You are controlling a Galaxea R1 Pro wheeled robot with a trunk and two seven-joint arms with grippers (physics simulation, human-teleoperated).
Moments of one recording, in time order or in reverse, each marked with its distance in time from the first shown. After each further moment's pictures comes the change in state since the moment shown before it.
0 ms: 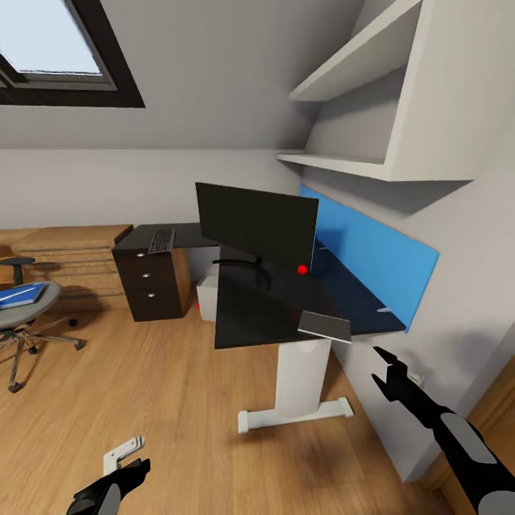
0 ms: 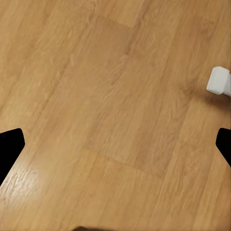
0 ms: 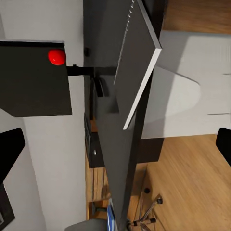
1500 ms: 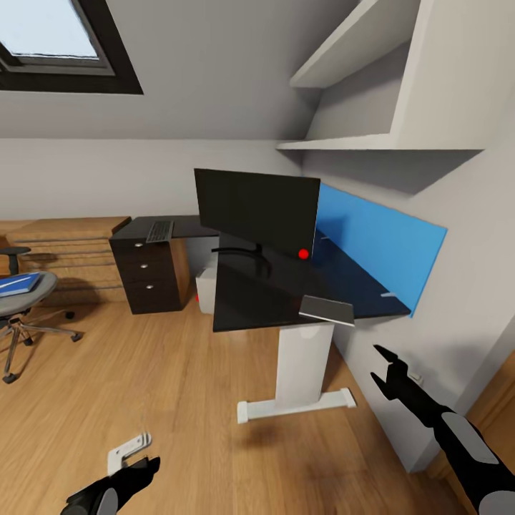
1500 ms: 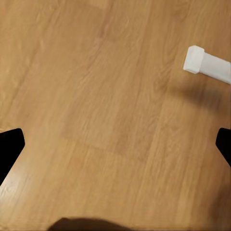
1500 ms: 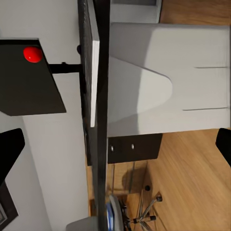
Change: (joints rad) left arm 0.154 -0.080 -0.011 -0.404 -0.003 0.246 -0.010; right arm 0.002 -0.002 0.001 -0.008 -0.030 0.021 0.000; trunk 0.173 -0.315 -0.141
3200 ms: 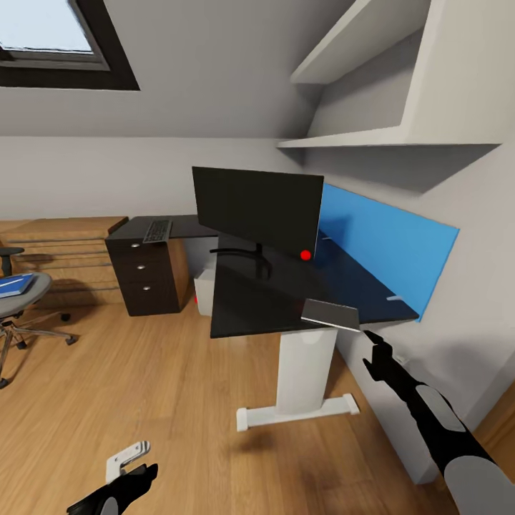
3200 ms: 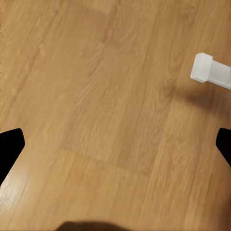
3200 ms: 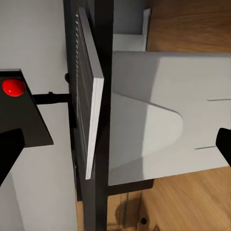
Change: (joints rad) left arm 0.000 0.012 -0.003 0.075 -0.004 -0.080 -0.002; right arm -0.109 0.082 0.003 0.008 0.002 -0.174 -0.186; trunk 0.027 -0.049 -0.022
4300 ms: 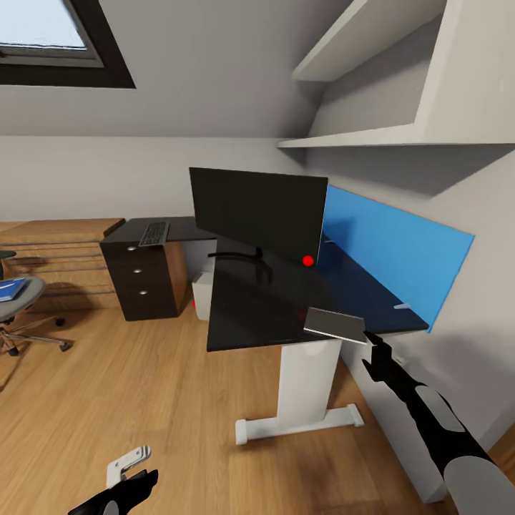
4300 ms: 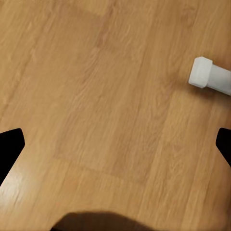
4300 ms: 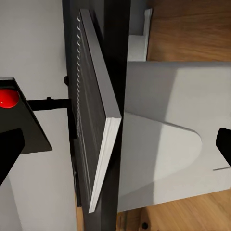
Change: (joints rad) left arm 0.000 0.001 -0.002 0.031 0.000 0.000 0.002; right arm 0.001 0.002 0.001 0.003 0.002 -0.001 0.000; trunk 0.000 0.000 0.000
